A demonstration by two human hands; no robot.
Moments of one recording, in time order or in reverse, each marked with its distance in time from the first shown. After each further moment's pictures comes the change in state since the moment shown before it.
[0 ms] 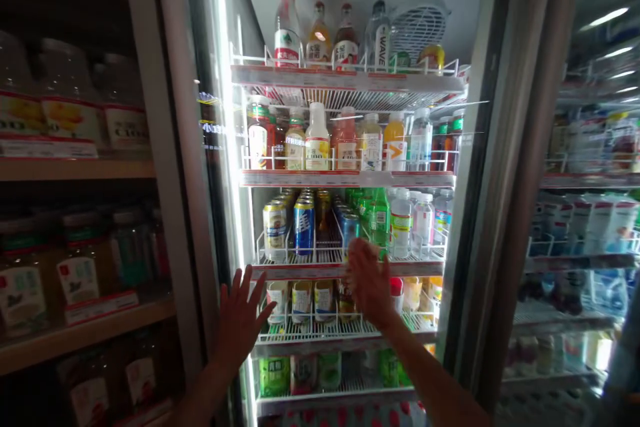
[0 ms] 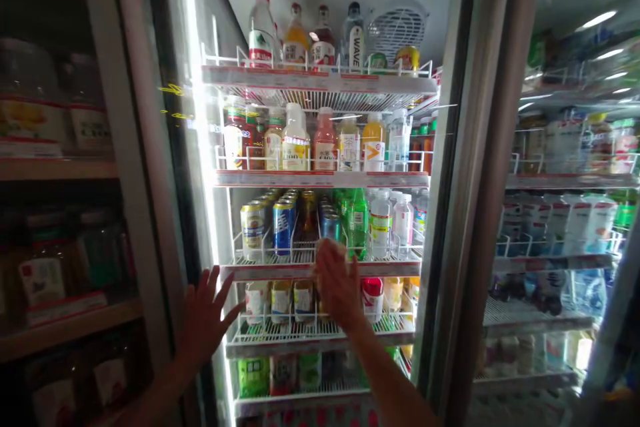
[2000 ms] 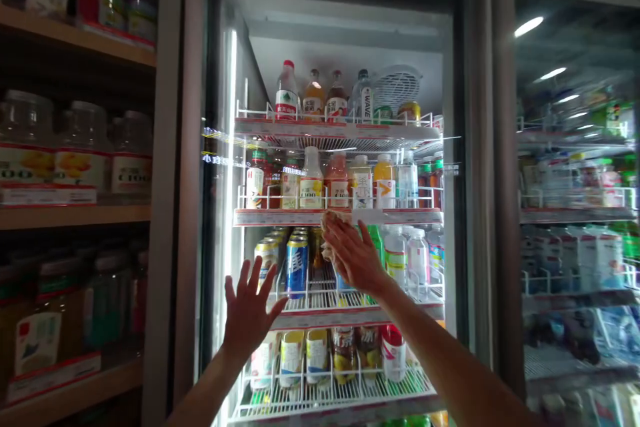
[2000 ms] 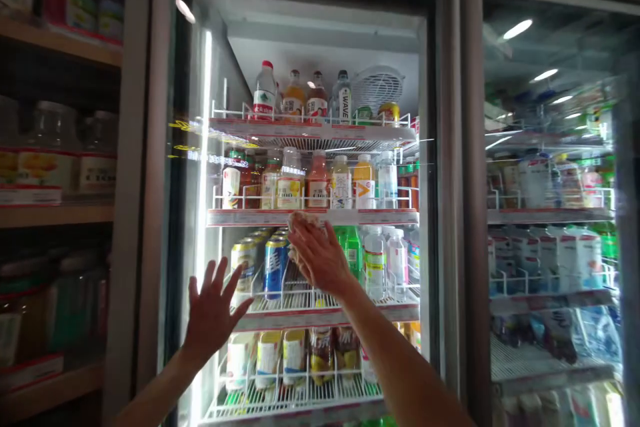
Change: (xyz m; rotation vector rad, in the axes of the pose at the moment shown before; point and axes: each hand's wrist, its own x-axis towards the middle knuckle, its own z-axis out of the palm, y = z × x) left_hand 0.113 0.023 -0.010 0.018 0.280 0.093; right_hand 0.147 0.061 -0.016 -0.052 0.106 -0.243
